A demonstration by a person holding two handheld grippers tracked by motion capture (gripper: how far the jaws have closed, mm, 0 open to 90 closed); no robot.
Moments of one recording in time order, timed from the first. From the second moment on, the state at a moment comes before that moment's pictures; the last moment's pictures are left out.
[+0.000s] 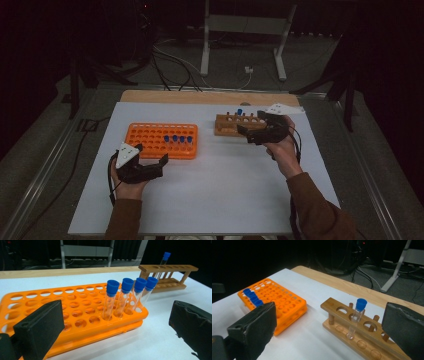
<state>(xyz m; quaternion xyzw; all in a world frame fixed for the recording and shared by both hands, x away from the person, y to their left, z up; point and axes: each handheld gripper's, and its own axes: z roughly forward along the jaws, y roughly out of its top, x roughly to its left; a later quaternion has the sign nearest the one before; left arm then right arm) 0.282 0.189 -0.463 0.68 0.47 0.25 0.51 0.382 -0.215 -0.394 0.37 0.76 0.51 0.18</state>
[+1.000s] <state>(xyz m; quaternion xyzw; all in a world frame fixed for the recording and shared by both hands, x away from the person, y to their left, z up) 0.282 0.183 -0.478 0.68 0.47 0.26 0.49 0.443 -0.209 -0.416 0.43 0.74 0.48 0.20</state>
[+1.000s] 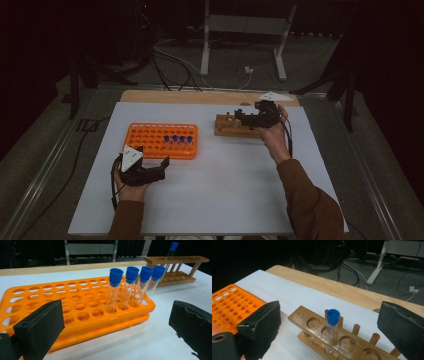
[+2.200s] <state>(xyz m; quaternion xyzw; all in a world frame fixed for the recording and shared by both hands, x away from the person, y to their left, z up) 0.283 0.178 -0.481 0.69 0.47 0.25 0.49 0.459 -0.180 -0.458 0.43 0.77 0.42 0.23</state>
